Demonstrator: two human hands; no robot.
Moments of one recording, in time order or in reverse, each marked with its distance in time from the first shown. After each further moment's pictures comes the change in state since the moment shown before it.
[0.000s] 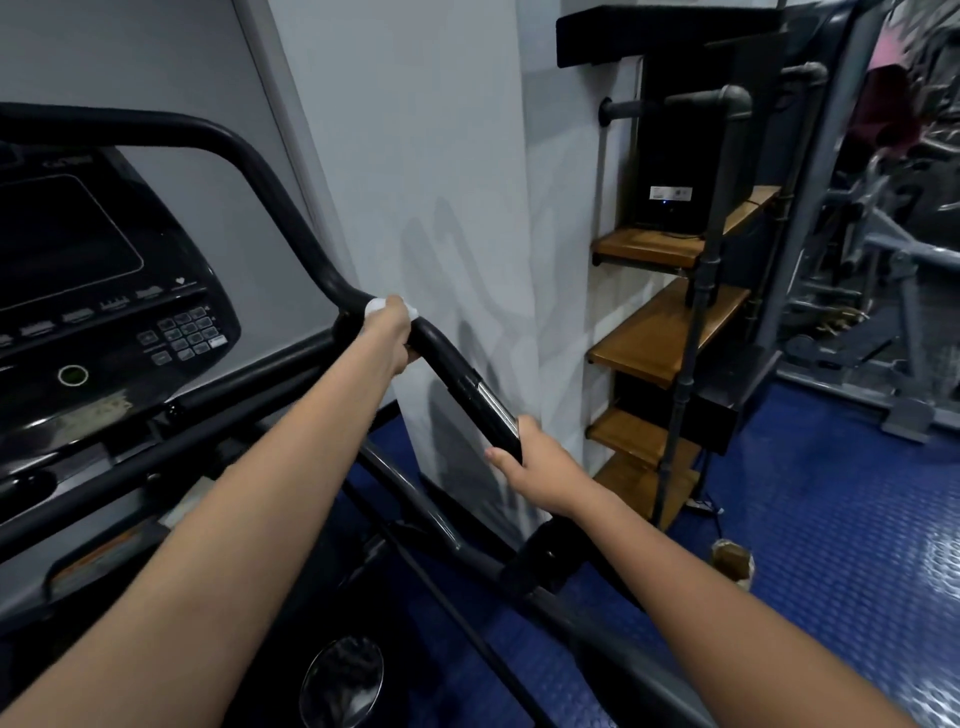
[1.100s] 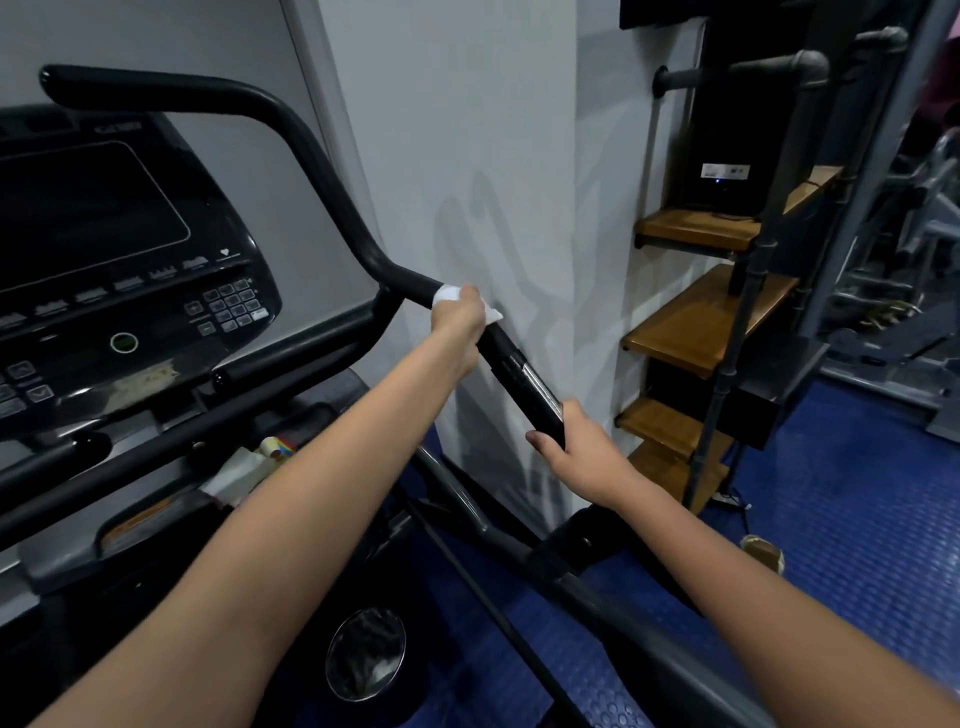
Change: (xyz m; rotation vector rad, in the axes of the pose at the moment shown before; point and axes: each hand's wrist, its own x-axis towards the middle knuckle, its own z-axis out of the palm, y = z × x) left_hand -0.027 -0.027 0.013 -0.001 -0.070 0.065; right_hand -0.001 -0.003 0.007 -0.015 0.056 0.011
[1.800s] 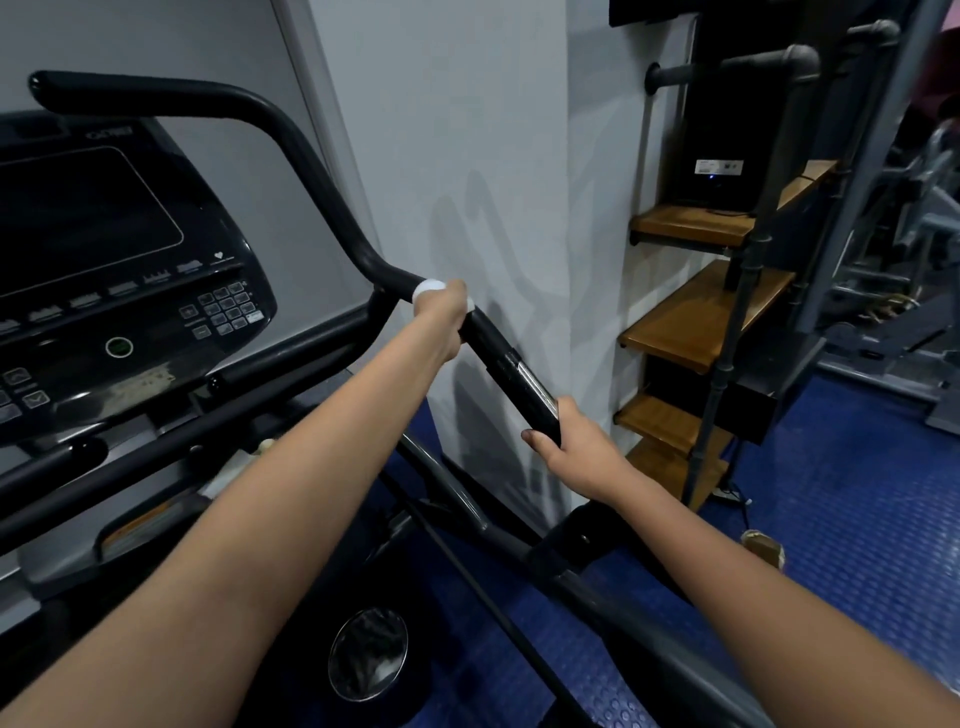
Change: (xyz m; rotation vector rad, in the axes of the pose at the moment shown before) left_hand 0.025 0.009 -0.007 0.007 0.033 -0.061; right_hand 0.003 0.002 -0.001 0.011 -0.005 -0.007
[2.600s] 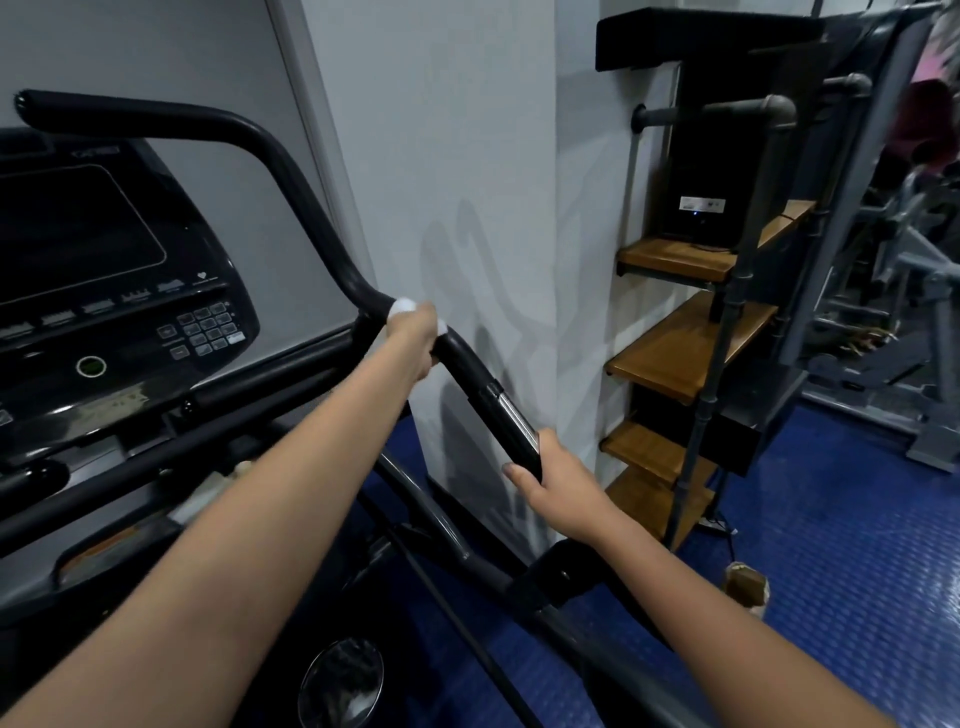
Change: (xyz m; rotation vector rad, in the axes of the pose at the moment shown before) left_hand 0.006 0.013 -0.003 0.060 0.028 0.029; right_hand -0.002 0.002 -0.002 0.029 -0.021 -0.036
